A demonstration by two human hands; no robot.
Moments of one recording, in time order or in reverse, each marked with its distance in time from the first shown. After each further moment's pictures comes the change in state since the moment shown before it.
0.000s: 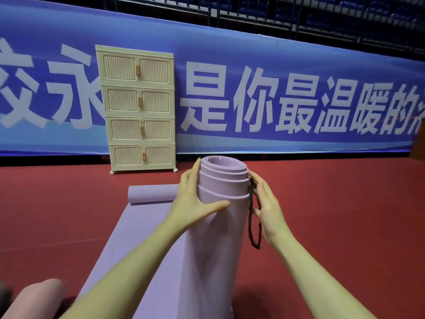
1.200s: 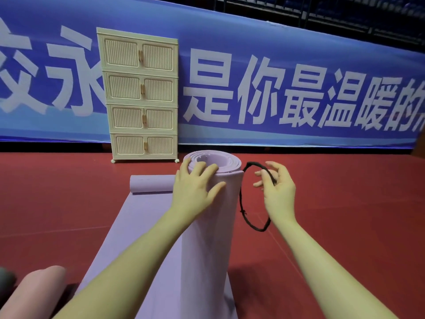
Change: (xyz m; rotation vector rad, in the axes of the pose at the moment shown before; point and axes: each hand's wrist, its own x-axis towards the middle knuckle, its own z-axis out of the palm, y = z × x) left_hand 0.018 -0.031 -0.001 0.660 0.259 0.340; right_hand 0.026 0.009 0.010 -0.265 0.355 -0.241
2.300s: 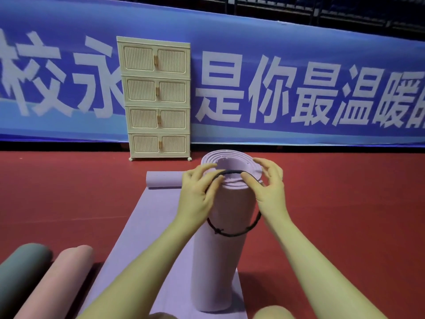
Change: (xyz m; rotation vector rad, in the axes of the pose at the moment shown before) left_hand -0.050 0.050 -0.053 -0.434 0.155 -0.088; right_hand -0.052 -0.039 -0.014 0.153 -0.175 -0.002
